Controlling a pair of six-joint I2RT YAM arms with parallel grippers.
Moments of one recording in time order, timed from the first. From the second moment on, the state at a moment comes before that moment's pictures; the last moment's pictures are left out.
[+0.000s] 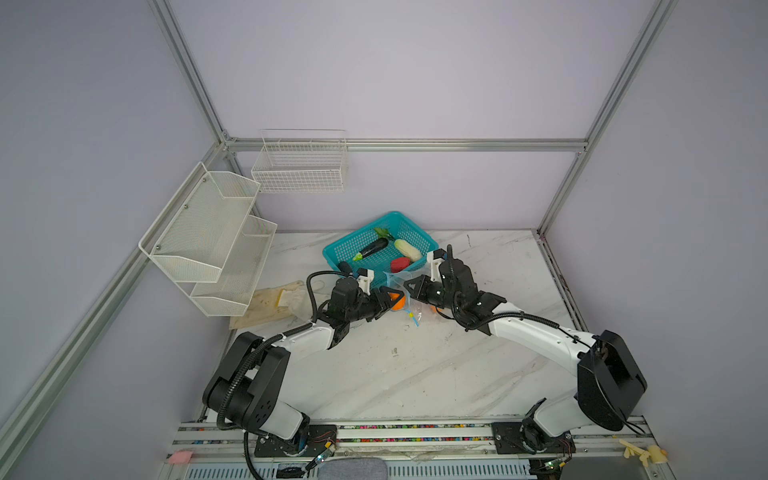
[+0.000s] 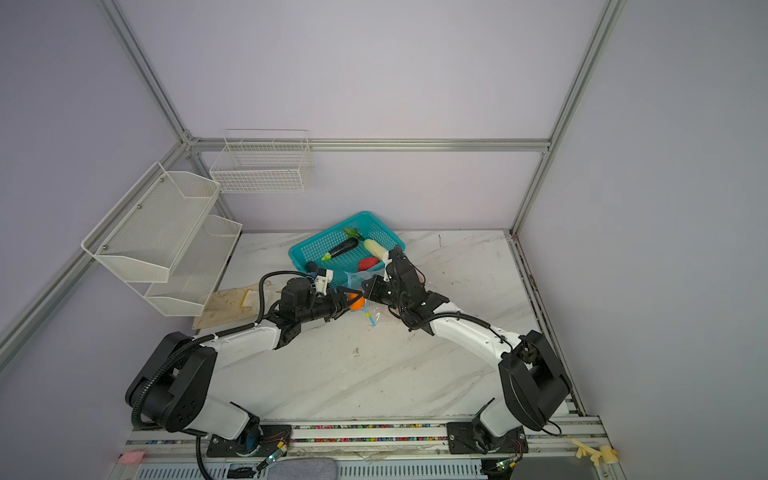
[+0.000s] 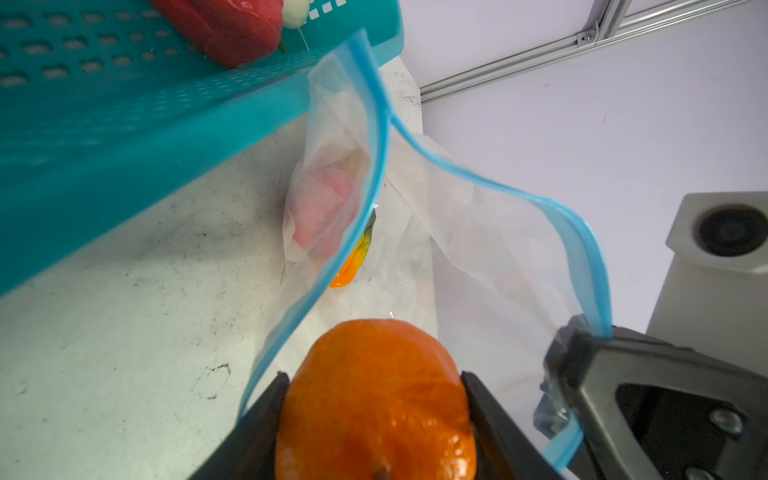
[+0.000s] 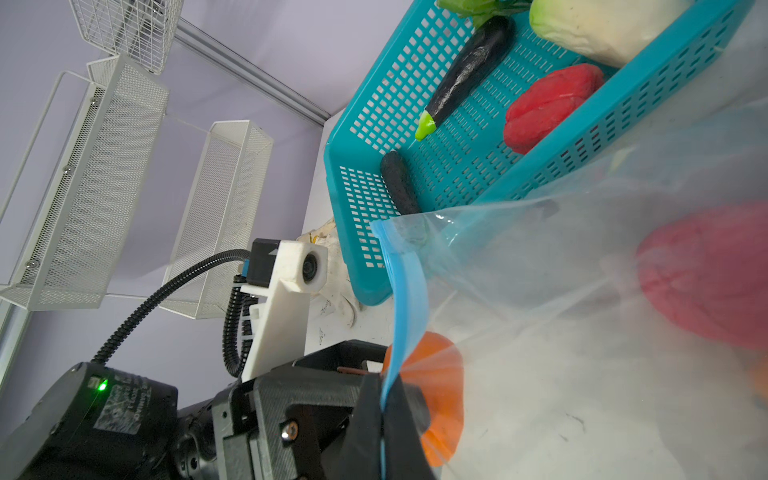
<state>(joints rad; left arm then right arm) -0.43 1.51 0.71 0.40 0.52 -1.04 0.71 1.51 1.04 0.03 -0.17 0.91</state>
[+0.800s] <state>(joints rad) -0.44 1.50 0.71 0.33 0.51 -1.04 0.71 1.51 1.04 0.04 -0.18 0.91</state>
